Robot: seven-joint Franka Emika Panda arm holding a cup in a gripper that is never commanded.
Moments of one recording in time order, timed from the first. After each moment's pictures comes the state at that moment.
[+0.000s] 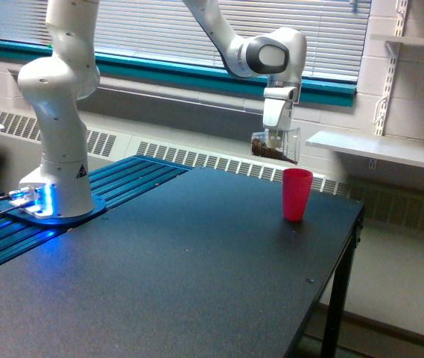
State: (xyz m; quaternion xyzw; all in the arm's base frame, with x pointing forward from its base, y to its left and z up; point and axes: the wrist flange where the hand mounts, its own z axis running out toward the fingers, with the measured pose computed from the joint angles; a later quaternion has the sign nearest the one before) arm 0.464 0.304 0.306 0.94 -0.33 0.05 0.09
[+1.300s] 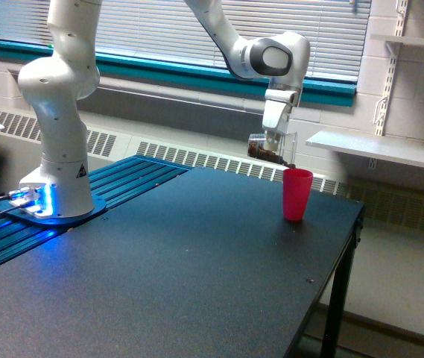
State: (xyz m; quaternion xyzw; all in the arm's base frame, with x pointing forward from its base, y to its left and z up) arm 0.466 0.301 0.298 0.94 -0.31 0.04 0.13
